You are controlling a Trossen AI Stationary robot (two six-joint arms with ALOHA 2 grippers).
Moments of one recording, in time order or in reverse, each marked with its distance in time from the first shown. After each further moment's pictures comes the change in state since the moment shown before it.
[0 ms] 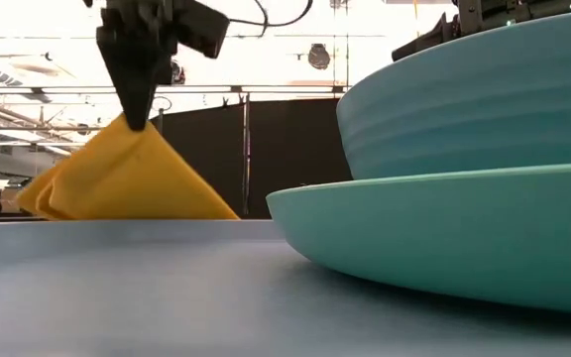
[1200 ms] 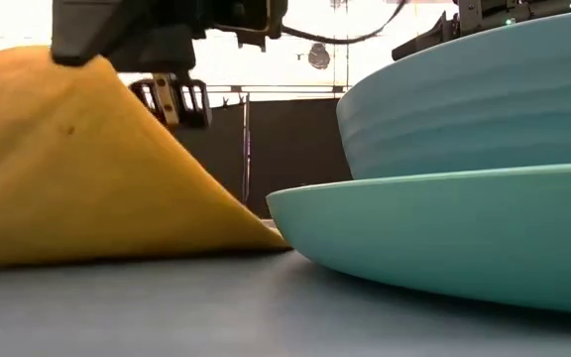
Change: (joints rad) left arm -0.102 0.266 0.099 0.397 0.672 0.112; right arm 0.000 0.000 0.000 0.008 0.000 0.008
